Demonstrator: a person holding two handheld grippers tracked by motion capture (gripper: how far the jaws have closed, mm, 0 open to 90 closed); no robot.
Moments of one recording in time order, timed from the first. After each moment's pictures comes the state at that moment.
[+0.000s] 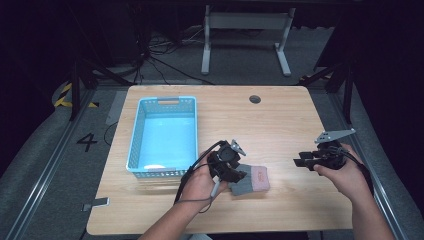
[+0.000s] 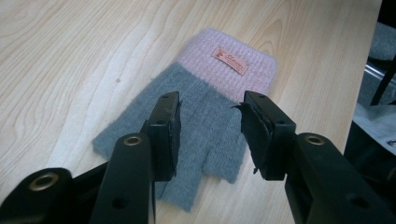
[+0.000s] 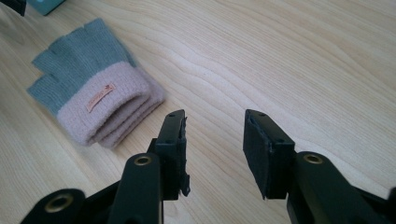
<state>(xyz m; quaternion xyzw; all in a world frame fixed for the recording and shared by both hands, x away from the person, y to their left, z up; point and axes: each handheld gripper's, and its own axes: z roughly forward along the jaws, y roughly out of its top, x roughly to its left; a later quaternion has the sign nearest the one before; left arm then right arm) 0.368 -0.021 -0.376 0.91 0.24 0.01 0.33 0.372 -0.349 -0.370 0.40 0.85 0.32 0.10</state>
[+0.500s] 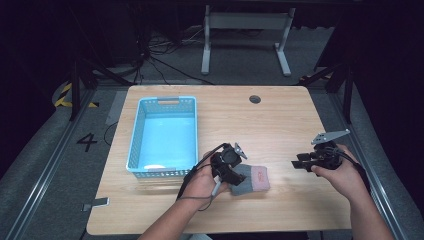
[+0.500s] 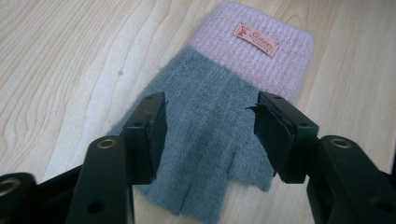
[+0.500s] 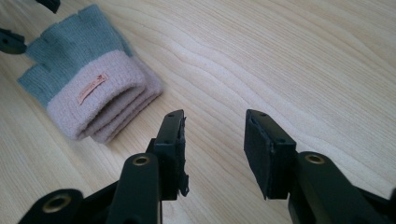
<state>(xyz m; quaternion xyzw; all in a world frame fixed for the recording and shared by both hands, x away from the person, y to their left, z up) 0.379 -0.030 -0.403 0.93 0.21 0.03 0.30 0.378 -0.348 -0.382 0.40 0.86 0.31 0.09</state>
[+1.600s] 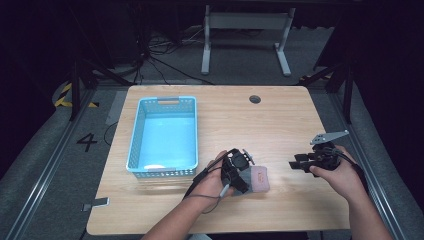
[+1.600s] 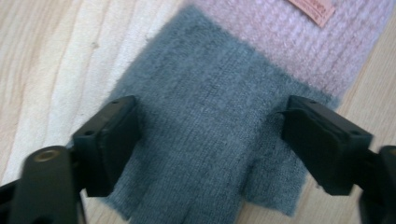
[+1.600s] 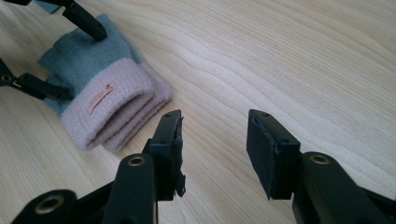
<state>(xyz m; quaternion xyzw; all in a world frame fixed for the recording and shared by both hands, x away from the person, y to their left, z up) 0.385 -0.059 -0.432 0.95 0.22 0.03 0.21 0.378 -0.345 -0.386 0.40 0.85 0.33 0.08</state>
